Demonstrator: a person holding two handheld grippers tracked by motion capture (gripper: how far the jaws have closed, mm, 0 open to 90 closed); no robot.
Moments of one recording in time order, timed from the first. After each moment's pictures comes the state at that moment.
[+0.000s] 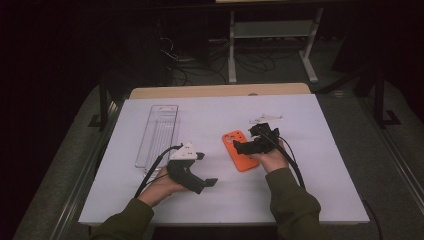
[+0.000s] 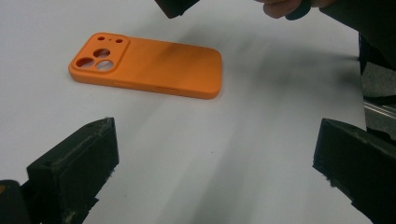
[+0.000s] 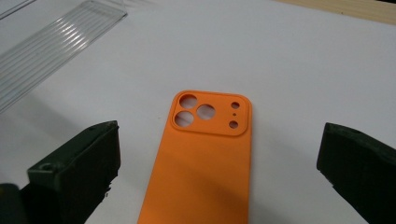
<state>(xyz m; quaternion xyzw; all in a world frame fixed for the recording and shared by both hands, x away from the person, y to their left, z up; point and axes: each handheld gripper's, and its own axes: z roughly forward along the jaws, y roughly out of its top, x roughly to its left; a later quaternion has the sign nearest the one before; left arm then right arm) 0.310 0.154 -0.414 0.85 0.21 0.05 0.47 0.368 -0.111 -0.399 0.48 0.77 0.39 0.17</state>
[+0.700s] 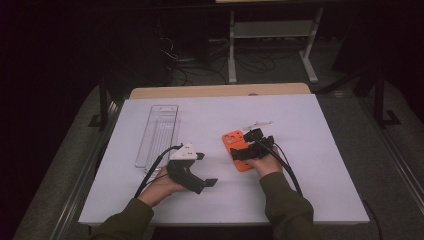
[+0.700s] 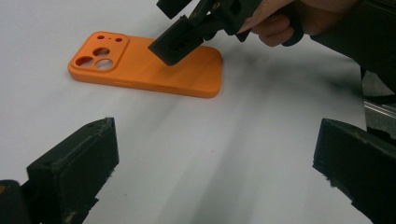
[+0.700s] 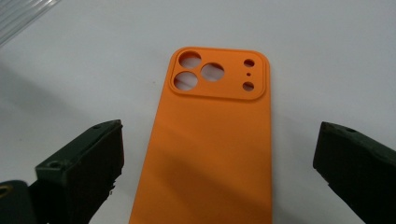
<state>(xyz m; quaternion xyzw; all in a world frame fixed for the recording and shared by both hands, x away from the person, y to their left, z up) 0.310 0.154 -0.415 0.86 0.21 0.05 0.47 0.370 -0.097 -0.428 0.50 0.78 0.34 0.15</state>
